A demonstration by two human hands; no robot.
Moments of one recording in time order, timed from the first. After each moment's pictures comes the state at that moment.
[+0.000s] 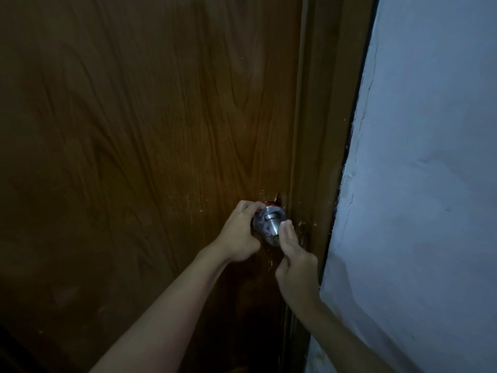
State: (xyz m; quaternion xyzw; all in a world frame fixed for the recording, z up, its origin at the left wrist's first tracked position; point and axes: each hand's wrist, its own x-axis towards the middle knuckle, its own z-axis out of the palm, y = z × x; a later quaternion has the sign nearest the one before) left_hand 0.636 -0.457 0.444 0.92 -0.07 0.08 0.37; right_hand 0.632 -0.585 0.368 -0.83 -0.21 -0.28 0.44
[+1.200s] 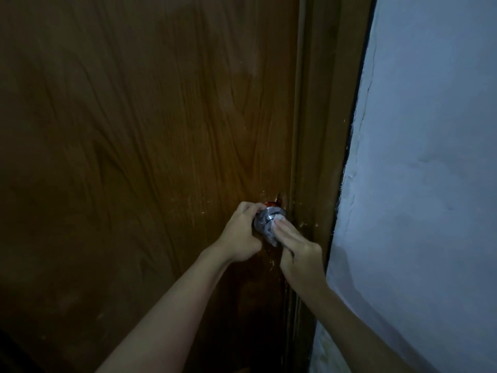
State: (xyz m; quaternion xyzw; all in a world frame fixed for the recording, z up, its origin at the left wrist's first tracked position) left_hand 0.644 -0.451 0.439 0.92 -0.07 0.08 0.37; right_hand 0.648 -0.589 0.381 -0.80 -0.29 -0.27 0.46
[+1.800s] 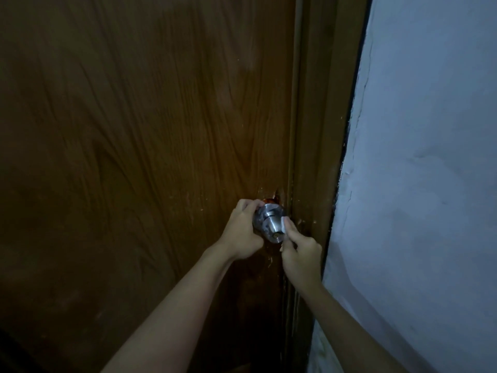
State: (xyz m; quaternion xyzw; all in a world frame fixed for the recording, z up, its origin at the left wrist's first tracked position) left_hand 0.645 -0.457 0.435 0.92 -0.06 0.10 0.37; right_hand 0.646 -0.588 0.383 -0.78 -0.13 -0.19 0.58
